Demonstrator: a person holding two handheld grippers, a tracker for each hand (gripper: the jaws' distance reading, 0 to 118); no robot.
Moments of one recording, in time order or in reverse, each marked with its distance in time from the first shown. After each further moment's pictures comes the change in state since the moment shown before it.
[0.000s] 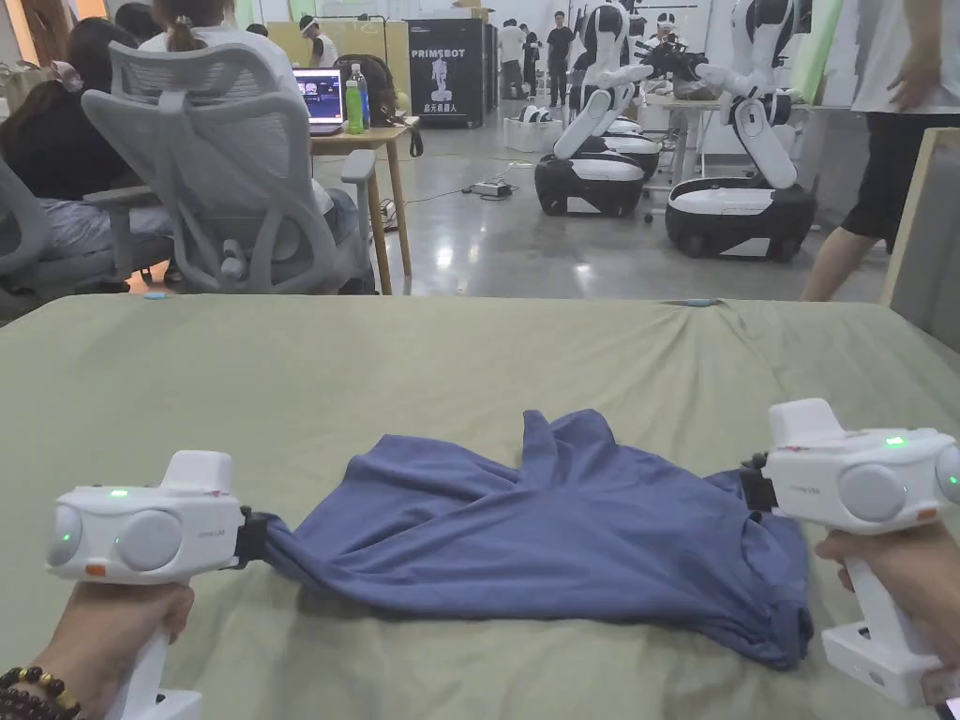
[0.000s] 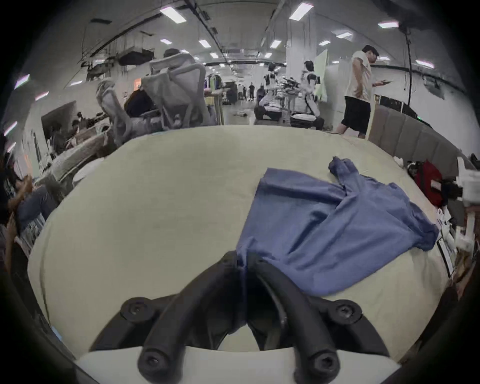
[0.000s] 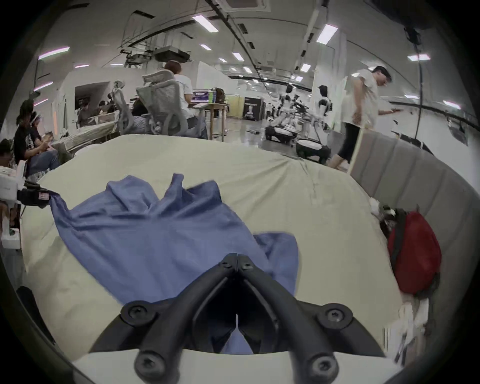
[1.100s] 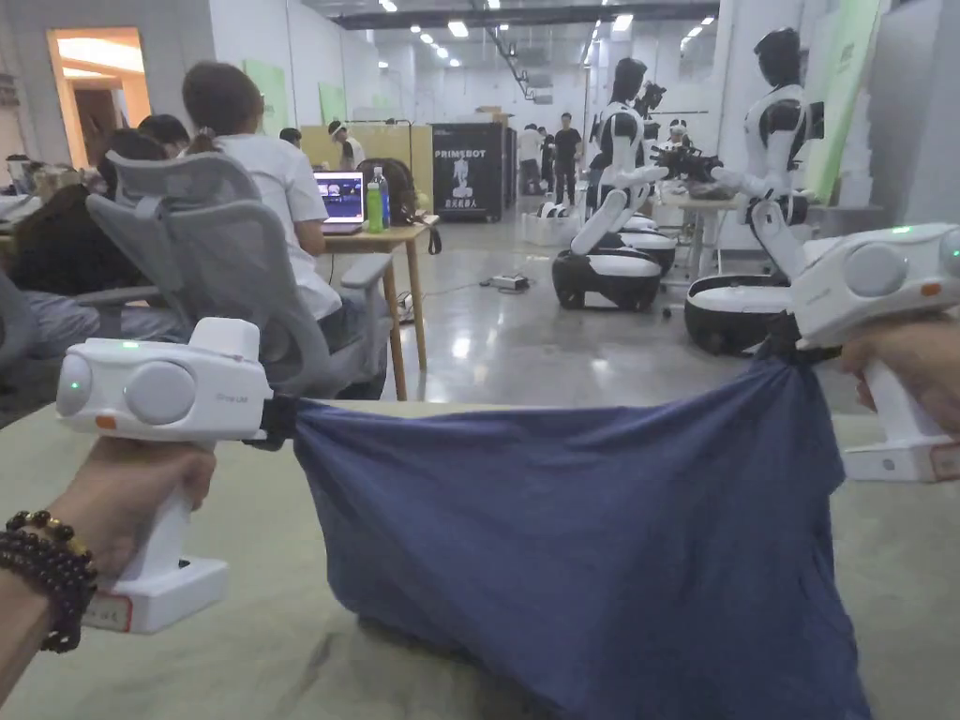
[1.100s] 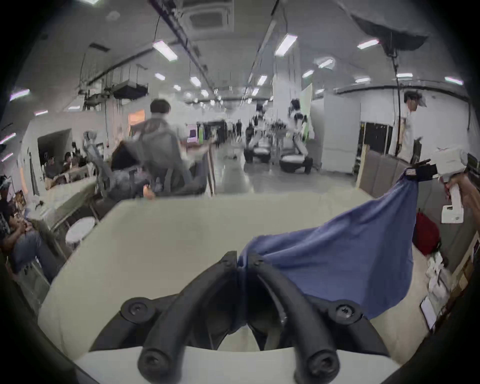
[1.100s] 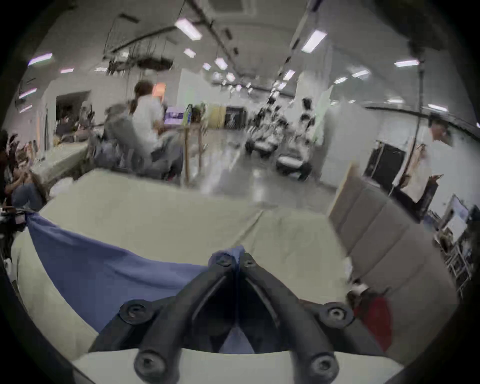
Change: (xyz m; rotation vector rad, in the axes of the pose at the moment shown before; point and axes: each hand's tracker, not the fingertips) left arm -0.002 0.225 0.010 0.289 -0.054 -0.043; right arm 0.089 0.279 0.012 0.086 -0.142 -0.064
